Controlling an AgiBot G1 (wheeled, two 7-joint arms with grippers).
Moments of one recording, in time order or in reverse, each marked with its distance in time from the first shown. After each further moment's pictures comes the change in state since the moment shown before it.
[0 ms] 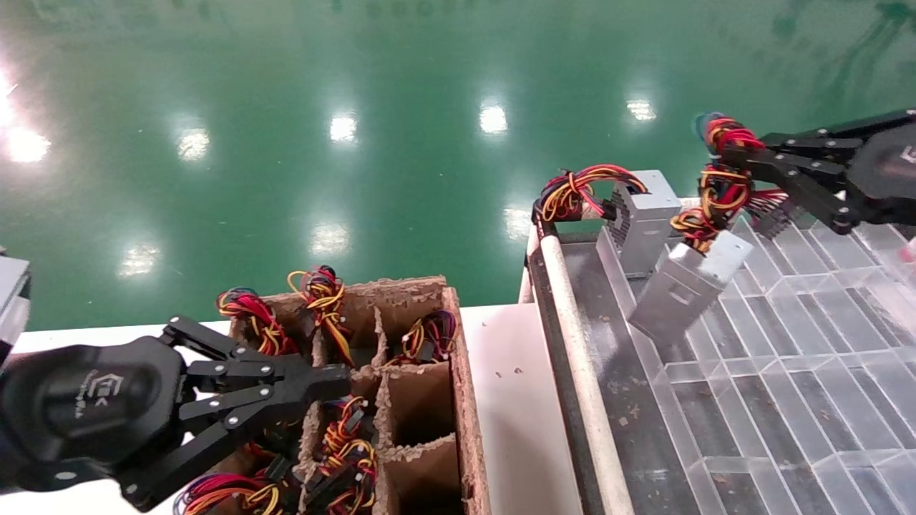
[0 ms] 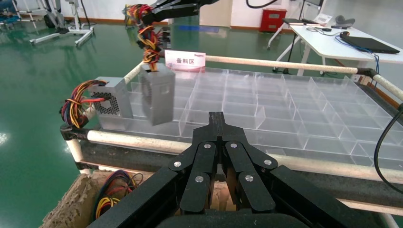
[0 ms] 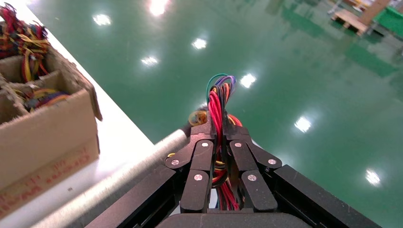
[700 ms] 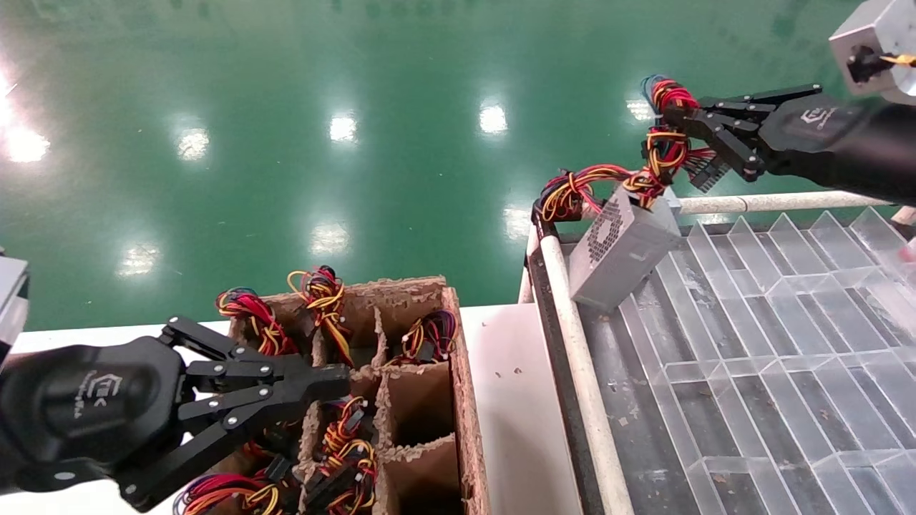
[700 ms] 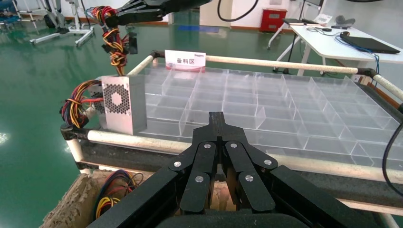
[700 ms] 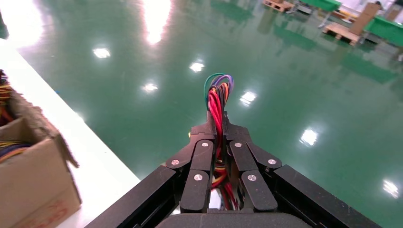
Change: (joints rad) left arm 0.000 0.000 0.000 0.000 0.000 0.000 0.000; right arm -0.038 -0.217 0.021 -0.251 0.074 0.032 -0.116
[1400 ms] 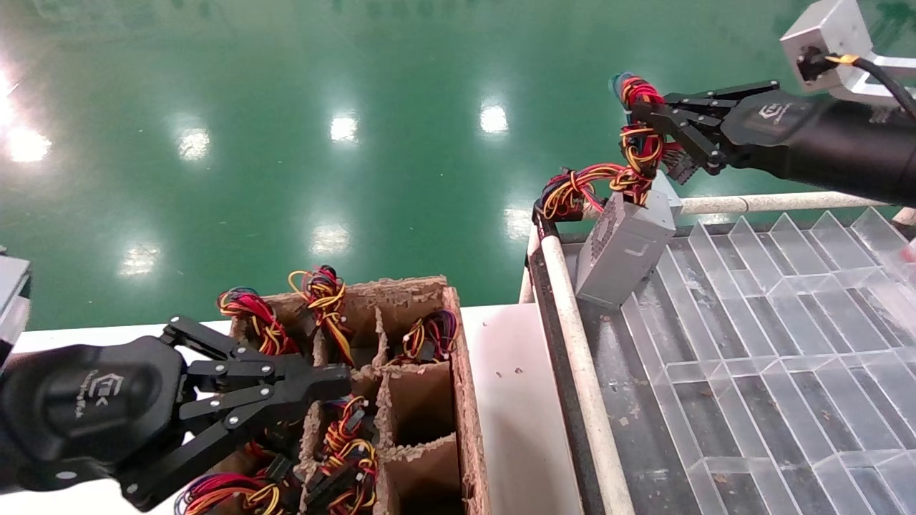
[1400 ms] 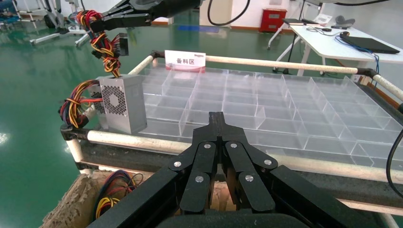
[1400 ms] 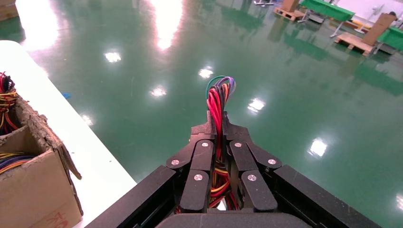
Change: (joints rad) left arm 0.000 0.000 0.000 0.000 0.000 0.000 0.000; right arm 0.013 -0.124 0.008 -0.156 0.013 -0.061 -0.089
